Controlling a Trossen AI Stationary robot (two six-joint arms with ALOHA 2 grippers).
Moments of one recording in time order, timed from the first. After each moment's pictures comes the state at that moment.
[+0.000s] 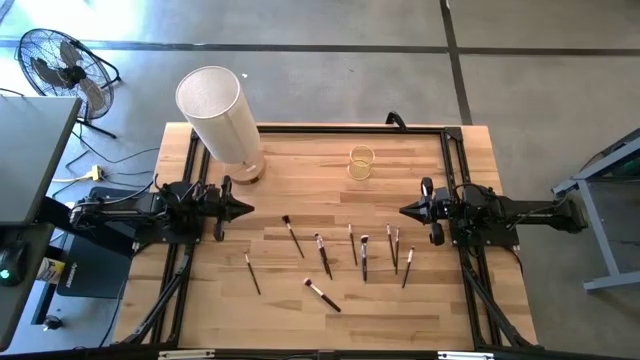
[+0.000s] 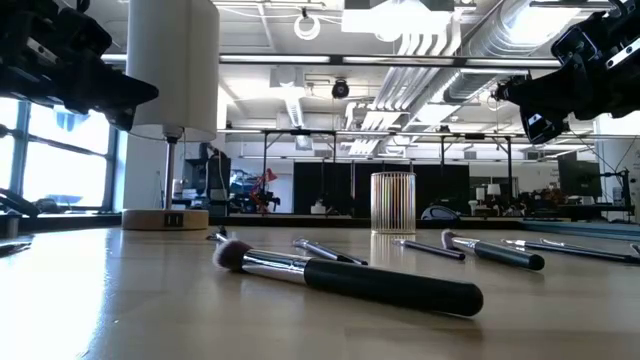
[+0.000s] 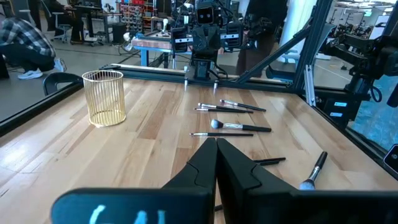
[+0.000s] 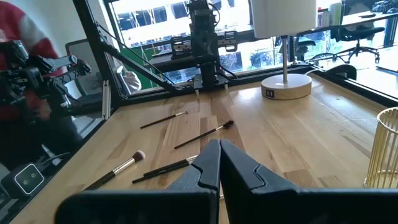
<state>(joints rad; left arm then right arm) 0.03 0.03 0.05 -0.05 0.03 -0.08 -0.03 0.08 0.01 0.03 -0.06 0.20</state>
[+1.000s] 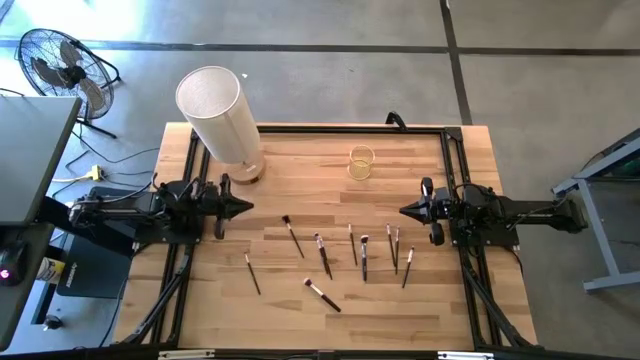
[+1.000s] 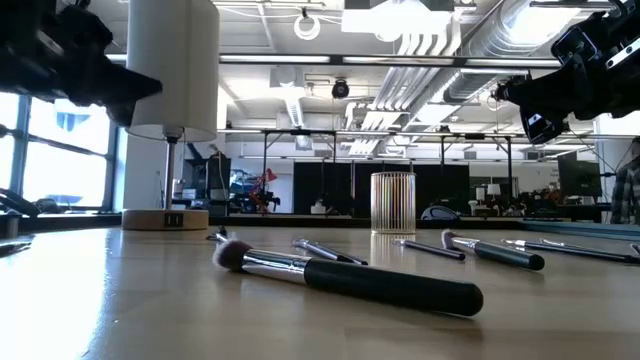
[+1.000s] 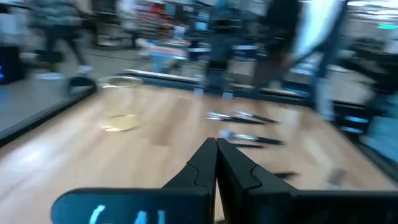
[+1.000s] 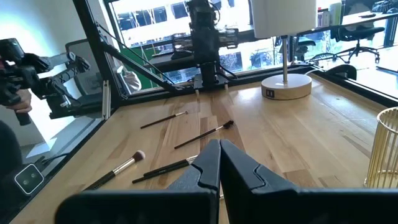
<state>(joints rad) 0.00 0.06 0.08 -0.02 -0.03 -0.11 -0.03 0.08 0.01 0.03 -0.06 0.20</state>
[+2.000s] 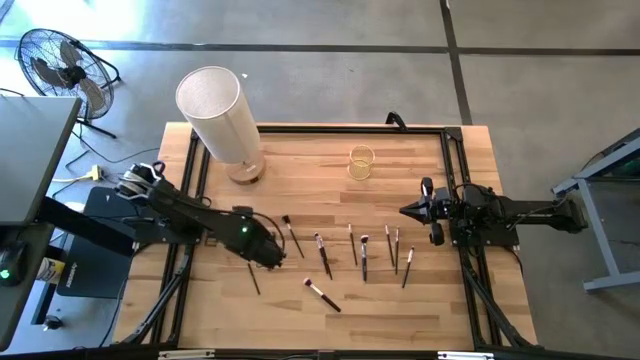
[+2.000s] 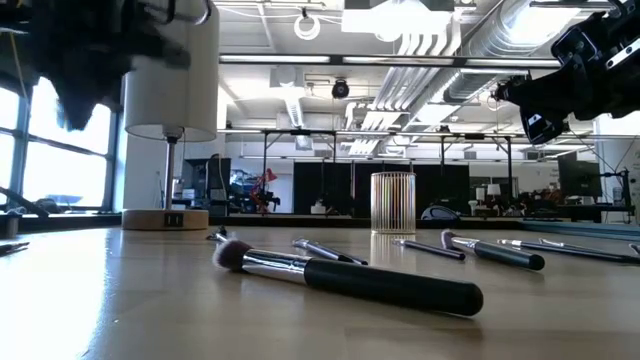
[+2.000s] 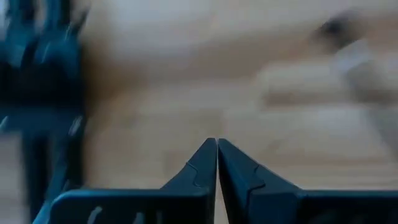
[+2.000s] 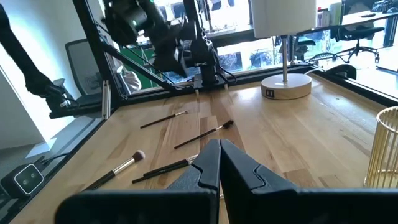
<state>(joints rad) -0.41 1.62 1.26 -1.44 -0.15 -1.96 -0.03 0.08 0.01 0.03 -0.06 0.20</state>
